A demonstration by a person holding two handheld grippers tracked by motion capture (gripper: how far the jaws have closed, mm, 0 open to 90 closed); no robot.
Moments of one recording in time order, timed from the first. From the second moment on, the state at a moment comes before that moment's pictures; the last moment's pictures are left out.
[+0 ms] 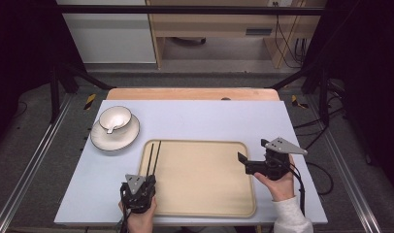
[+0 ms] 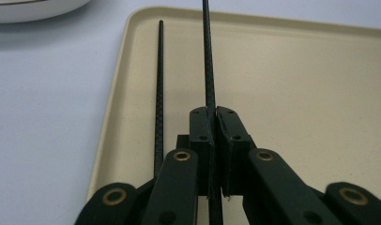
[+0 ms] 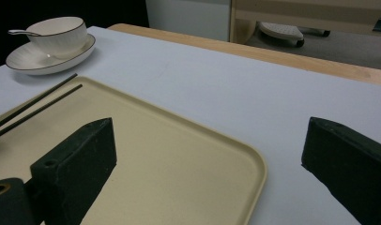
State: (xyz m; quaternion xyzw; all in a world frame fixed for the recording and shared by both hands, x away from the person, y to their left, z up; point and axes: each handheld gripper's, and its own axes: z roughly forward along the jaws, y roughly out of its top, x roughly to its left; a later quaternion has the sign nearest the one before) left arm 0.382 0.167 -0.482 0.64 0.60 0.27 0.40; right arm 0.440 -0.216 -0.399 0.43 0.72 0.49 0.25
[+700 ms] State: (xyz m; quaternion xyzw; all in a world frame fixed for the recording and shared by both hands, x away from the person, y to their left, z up) left arm 0.394 0.164 -0.485 0.66 0.61 0.26 0.36; right arm 0.441 -0.216 -0.400 0.43 0.72 0.49 0.25
